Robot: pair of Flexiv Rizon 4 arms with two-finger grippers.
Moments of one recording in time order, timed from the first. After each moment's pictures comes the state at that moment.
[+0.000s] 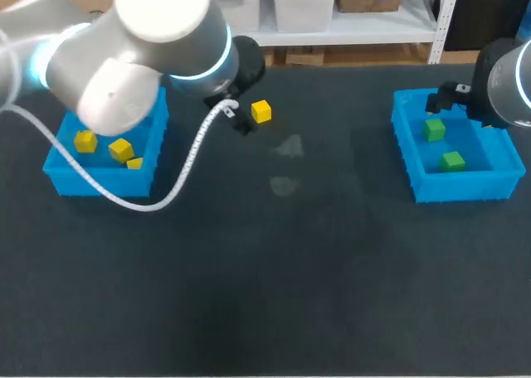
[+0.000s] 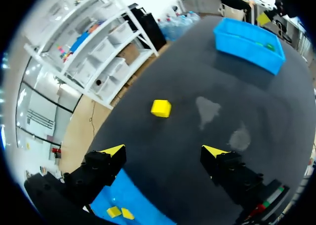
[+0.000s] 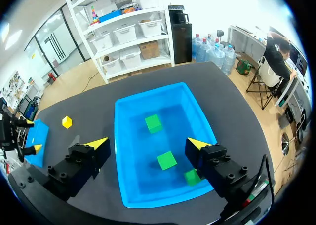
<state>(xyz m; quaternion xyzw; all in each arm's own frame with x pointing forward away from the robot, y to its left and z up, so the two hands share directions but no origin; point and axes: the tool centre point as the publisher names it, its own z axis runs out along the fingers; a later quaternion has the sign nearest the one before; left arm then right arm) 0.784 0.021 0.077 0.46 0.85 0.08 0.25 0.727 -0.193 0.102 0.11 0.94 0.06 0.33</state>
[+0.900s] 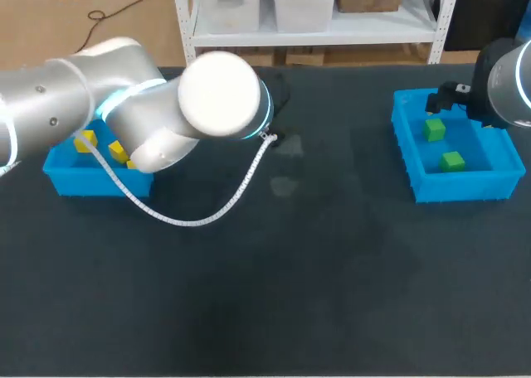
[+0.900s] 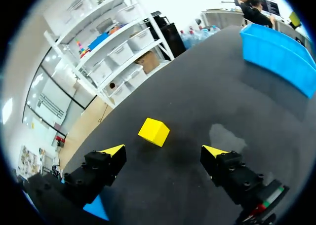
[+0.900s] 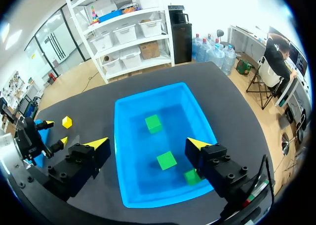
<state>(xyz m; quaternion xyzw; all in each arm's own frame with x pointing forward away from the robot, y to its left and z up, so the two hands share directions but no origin) 0.835 -0.018 0.007 0.34 0.86 0.09 0.36 0.727 -0.193 0.102 0.11 0.94 0.06 0.33</state>
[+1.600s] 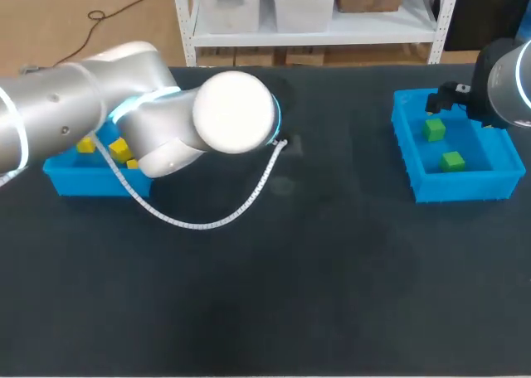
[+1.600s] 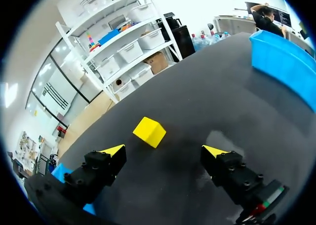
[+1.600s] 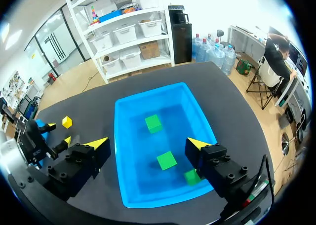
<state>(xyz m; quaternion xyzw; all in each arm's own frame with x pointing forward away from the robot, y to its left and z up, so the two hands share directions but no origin) 0.831 -0.026 0.002 0.31 0.87 0.09 0.38 0.727 -0.193 0.102 0.11 0.94 0.06 0.33</state>
